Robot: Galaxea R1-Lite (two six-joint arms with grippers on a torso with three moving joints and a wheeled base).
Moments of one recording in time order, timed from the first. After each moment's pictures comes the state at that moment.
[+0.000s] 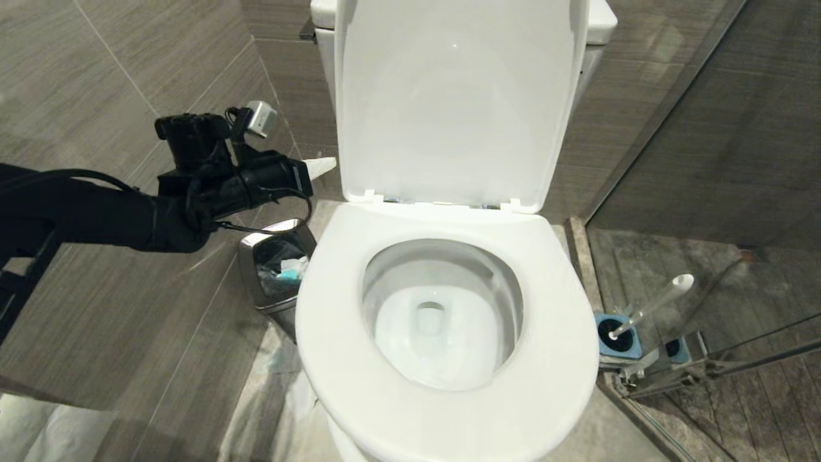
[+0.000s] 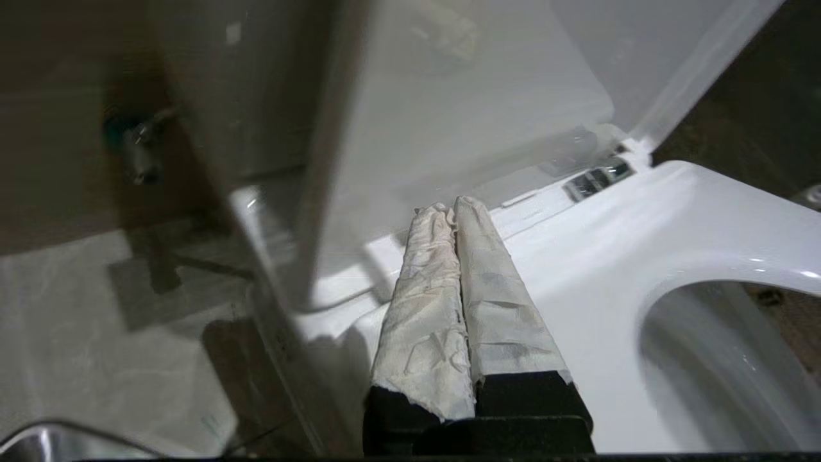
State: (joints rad) left arm -0.14 2.10 -1.57 -0.59 -0.63 -0.07; right arm 0.00 0.00 0.00 0.00 -0.01 0.04
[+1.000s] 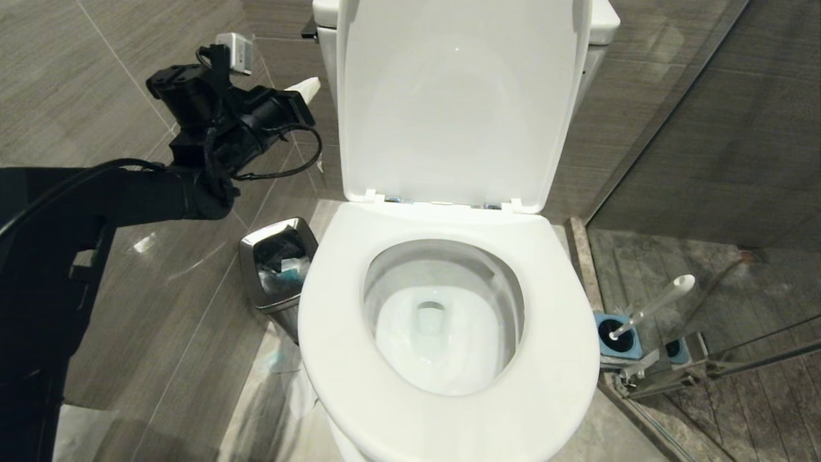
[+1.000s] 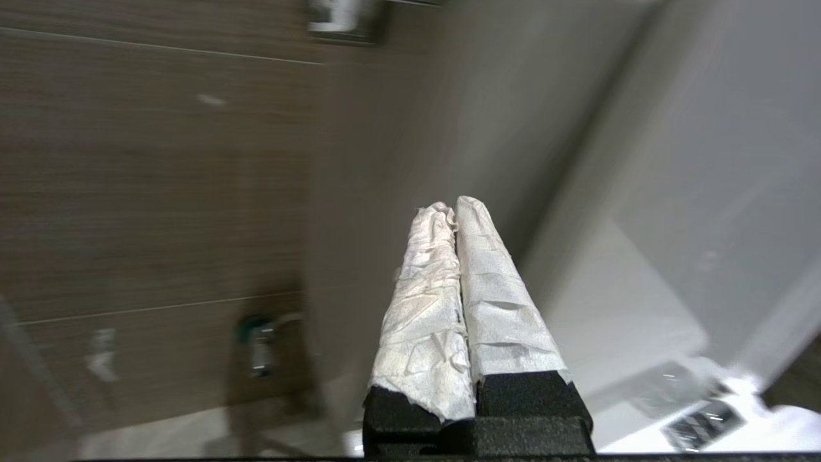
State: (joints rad) left arm -0.18 2.25 -1.97 -0.75 -0.40 -0.19; right arm 0.00 0.00 0.00 0.00 -0.01 0.04
